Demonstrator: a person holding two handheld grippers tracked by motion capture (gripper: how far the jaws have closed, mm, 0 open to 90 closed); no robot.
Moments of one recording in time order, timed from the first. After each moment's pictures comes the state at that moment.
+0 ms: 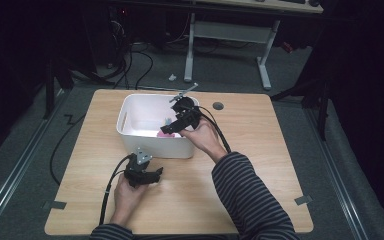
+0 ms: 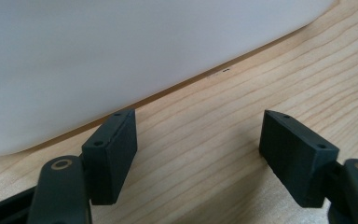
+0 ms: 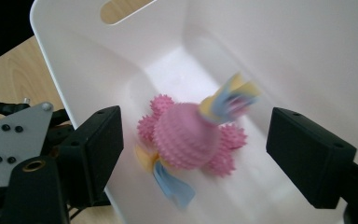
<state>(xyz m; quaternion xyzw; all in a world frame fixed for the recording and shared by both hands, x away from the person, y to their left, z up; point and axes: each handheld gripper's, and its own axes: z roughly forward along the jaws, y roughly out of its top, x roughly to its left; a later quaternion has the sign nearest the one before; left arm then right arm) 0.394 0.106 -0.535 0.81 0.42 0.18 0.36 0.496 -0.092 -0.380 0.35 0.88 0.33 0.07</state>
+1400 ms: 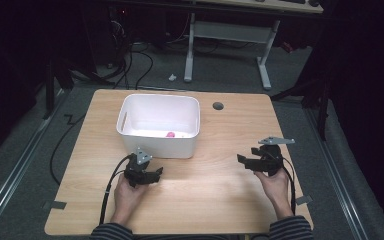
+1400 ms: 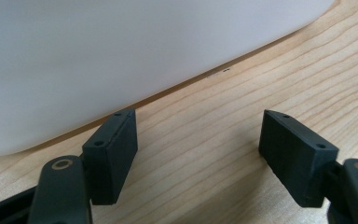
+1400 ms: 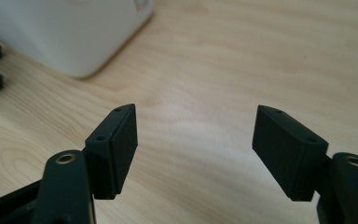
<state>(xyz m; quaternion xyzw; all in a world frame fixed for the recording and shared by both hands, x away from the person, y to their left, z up) 0.394 0.106 -0.535 0.81 0.42 0.18 0.36 0.374 -0.308 -0.462 0.51 0.76 0.36 0.16</state>
